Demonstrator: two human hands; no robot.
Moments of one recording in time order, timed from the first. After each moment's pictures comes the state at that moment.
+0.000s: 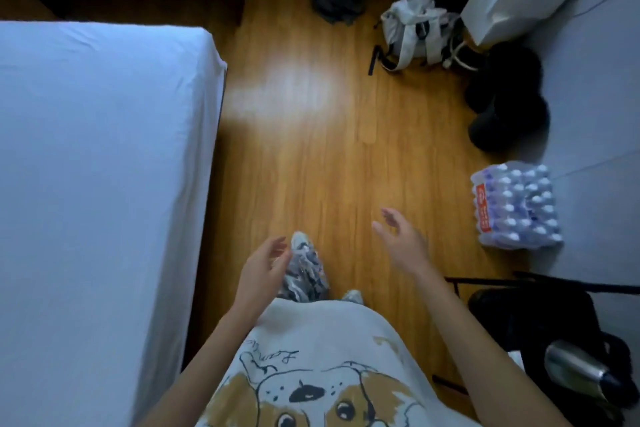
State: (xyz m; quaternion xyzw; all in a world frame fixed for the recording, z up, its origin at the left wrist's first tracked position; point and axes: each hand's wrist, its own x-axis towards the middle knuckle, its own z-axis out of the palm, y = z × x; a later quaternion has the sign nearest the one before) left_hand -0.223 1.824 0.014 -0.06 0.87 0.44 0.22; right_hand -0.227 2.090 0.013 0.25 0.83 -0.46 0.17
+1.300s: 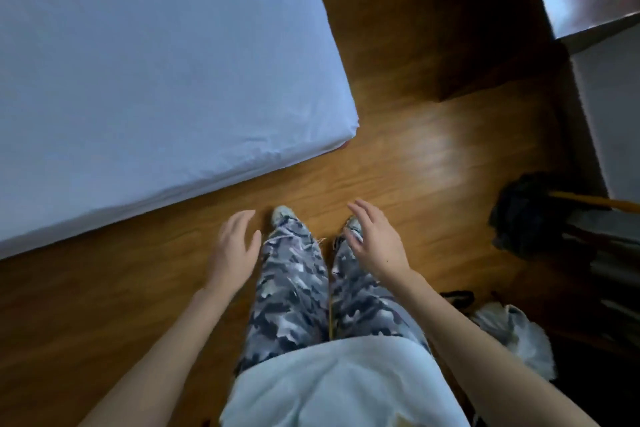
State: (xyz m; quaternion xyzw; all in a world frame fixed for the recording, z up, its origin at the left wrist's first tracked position) left_hand -0.903 1.766 -0.136 -0.55 0.76 0.34 0.06; right_hand -1.144 1.888 -0.133 -0.47 0.80 -0.11 0.36
